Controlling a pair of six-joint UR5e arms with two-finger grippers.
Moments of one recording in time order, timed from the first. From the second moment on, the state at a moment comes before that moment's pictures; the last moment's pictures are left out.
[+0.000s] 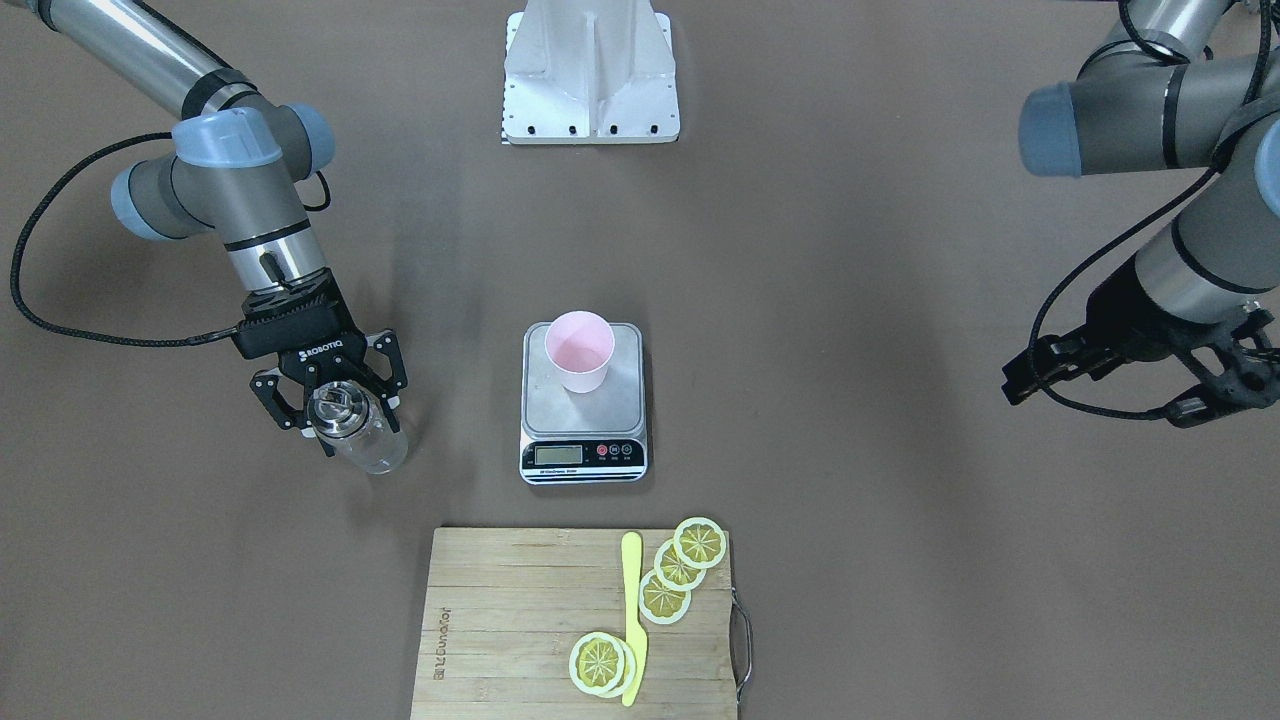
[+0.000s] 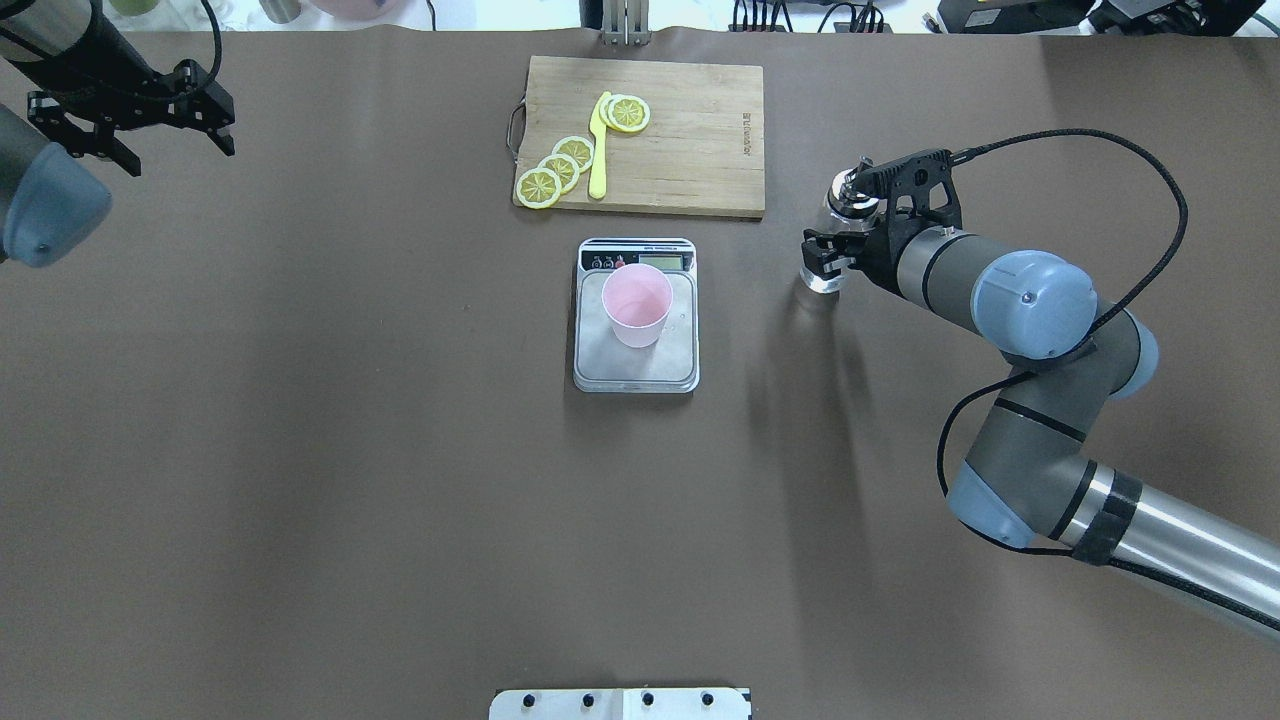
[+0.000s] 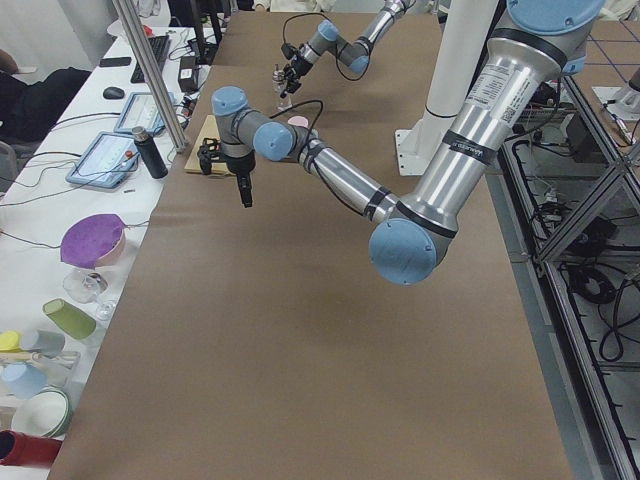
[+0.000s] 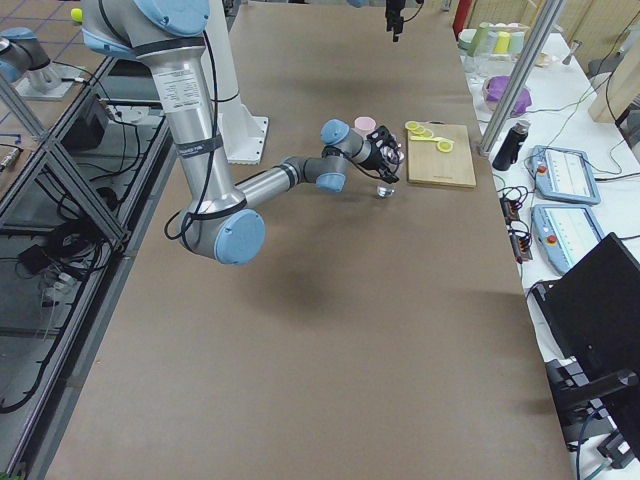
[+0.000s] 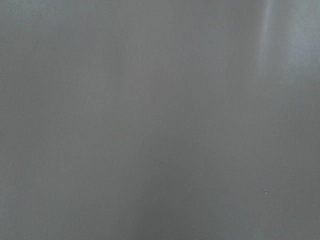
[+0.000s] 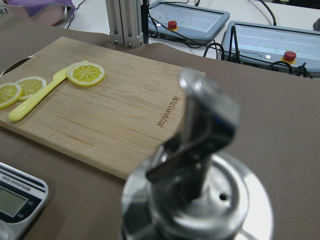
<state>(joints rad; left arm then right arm) -1.13 -2.04 -1.67 -1.48 -2.25 -0.89 0.65 -1.24 1.58 -0.69 1.44 0.78</state>
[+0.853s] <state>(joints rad) -1.13 -2.04 -1.67 -1.48 -2.25 -0.89 0.66 -1.24 1.58 -0.68 1.46 0.75</state>
